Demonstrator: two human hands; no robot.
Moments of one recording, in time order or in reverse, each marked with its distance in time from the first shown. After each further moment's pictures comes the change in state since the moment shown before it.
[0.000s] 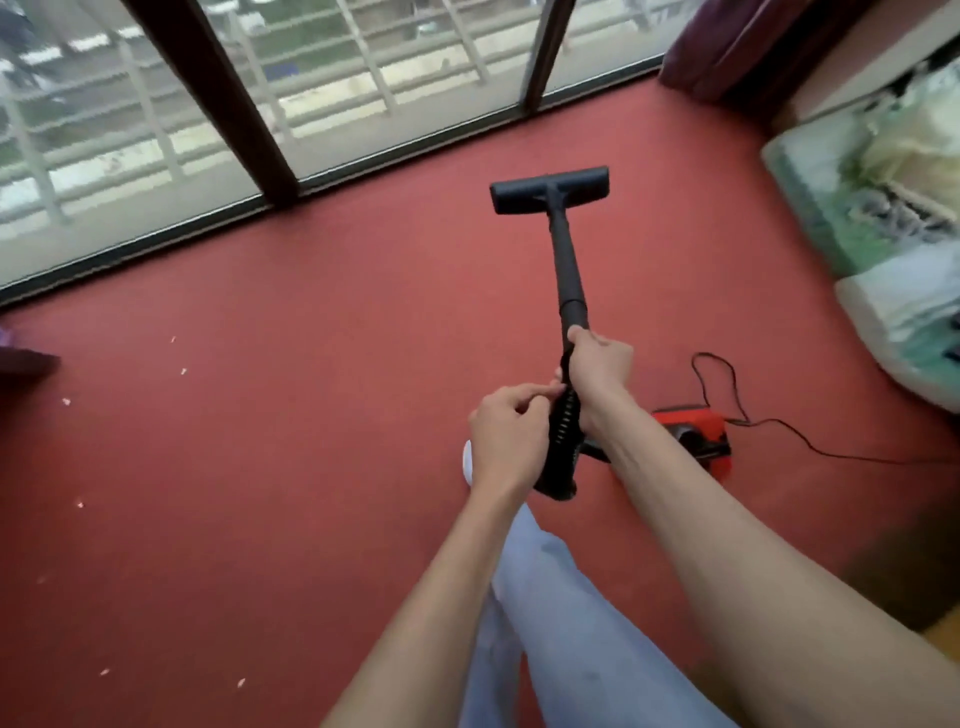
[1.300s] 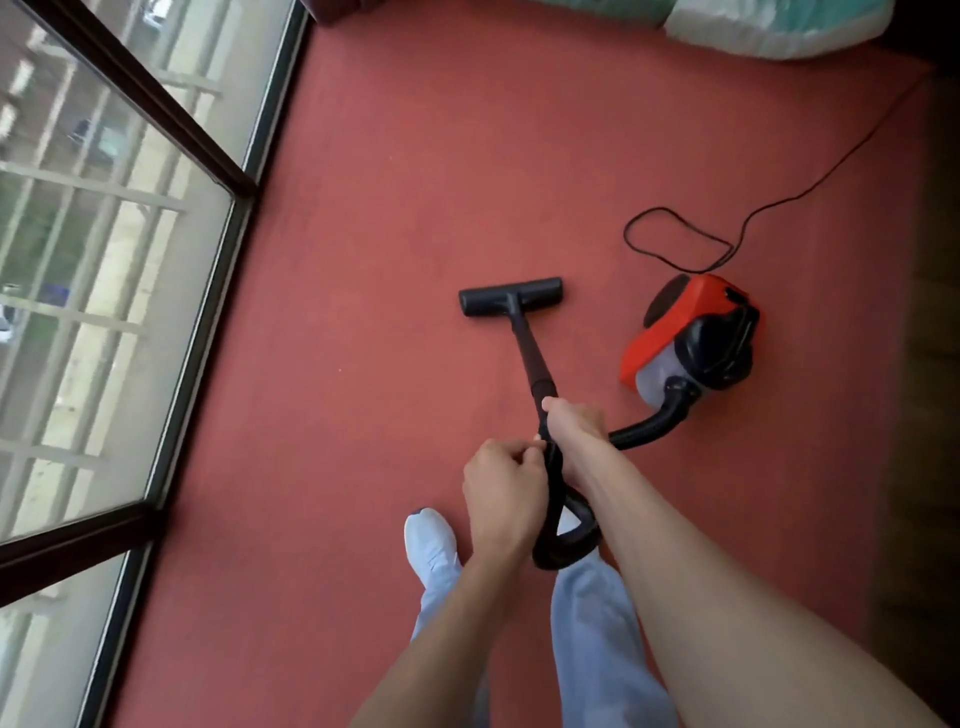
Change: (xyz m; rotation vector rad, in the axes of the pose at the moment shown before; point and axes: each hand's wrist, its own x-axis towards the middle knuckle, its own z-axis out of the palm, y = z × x) left_hand 0.250 0.013 0.106 0.975 -0.480 0.072; right_hand 0.228 0.025 0.035 0.522 0.309 0.714
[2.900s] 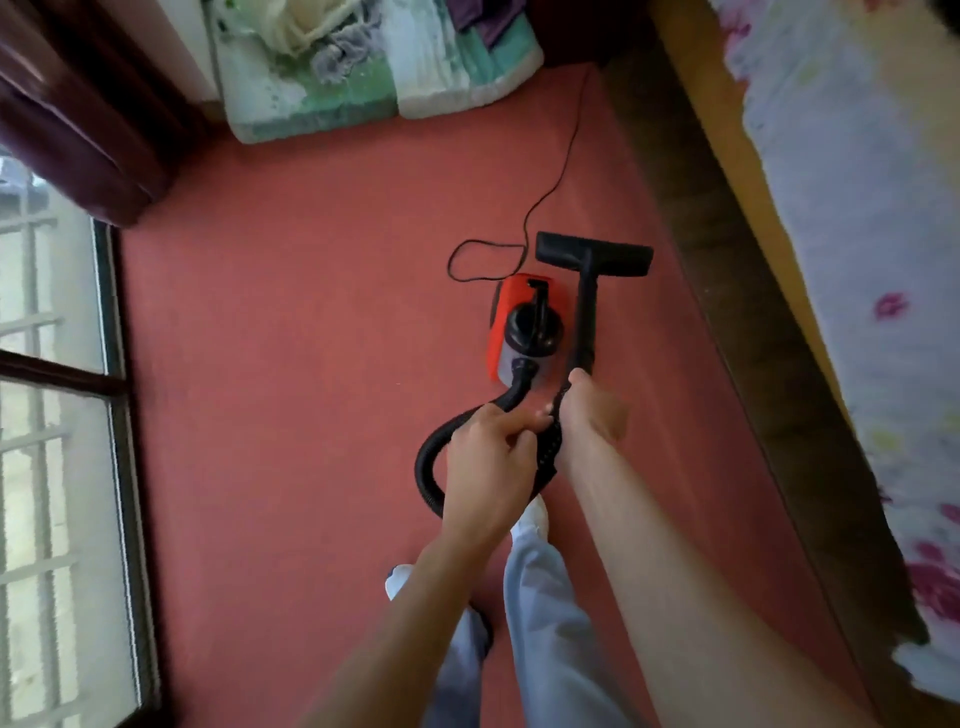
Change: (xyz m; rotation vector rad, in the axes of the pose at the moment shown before) left_hand -0.153 0.119 0.029 0.343 -0.351 0.675; right_hand -0.132 0.009 -0.209 0.884 0.317 0.001
